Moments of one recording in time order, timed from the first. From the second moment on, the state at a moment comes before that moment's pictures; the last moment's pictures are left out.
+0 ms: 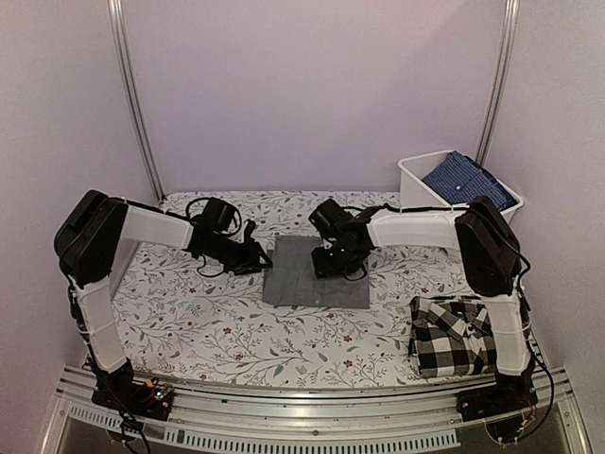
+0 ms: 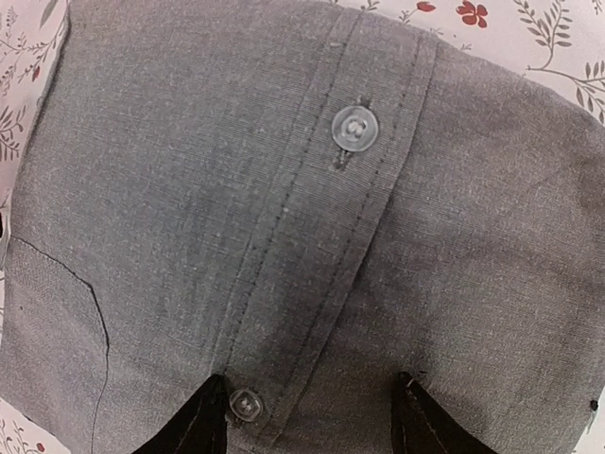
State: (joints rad) left arm -0.46 1.94 1.11 -0.11 0.46 -0.55; right arm 0.82 2.21 1.69 -0.58 0.15 0.52
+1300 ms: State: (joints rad) left arm -0.45 2.19 1.49 -0.12 0.44 -0.52; right arm 0.53 2.19 1.58 -0.32 -0.01 0.44
